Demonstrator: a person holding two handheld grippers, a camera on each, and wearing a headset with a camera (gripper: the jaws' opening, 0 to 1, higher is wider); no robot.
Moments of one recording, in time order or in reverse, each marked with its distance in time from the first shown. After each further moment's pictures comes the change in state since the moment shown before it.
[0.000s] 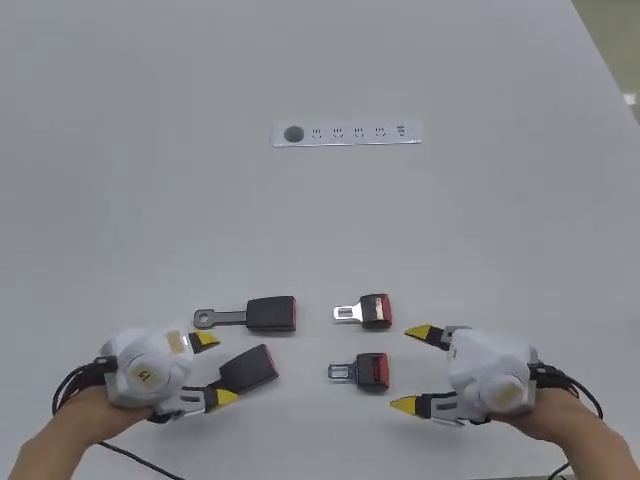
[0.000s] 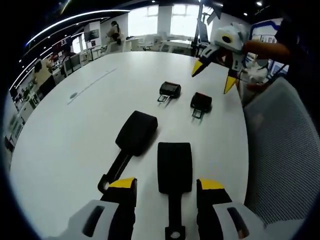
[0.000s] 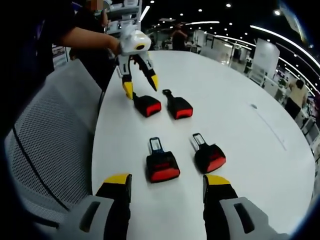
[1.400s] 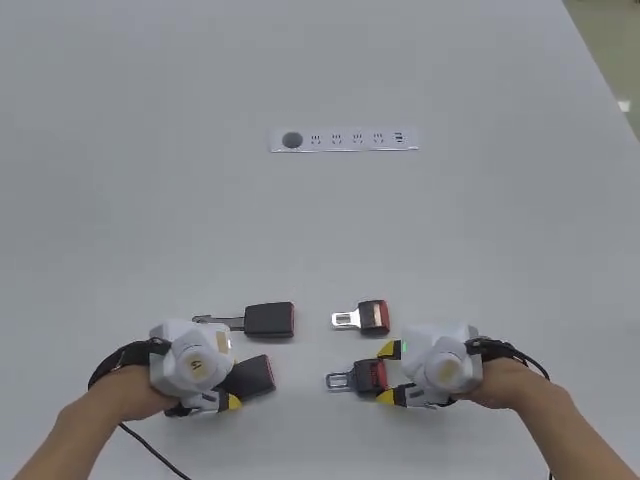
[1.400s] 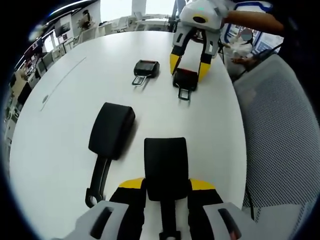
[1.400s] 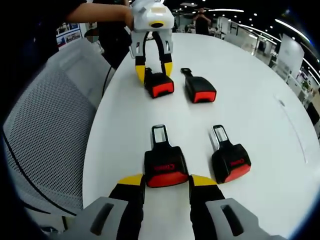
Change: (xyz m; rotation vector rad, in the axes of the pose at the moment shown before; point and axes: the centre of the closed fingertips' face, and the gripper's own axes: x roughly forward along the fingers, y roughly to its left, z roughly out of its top) left arm 0.024 -0.016 -0.010 0.127 0.202 -0.136; right arm 0.041 0.006 -0.017 -0.092 0.149 0.171
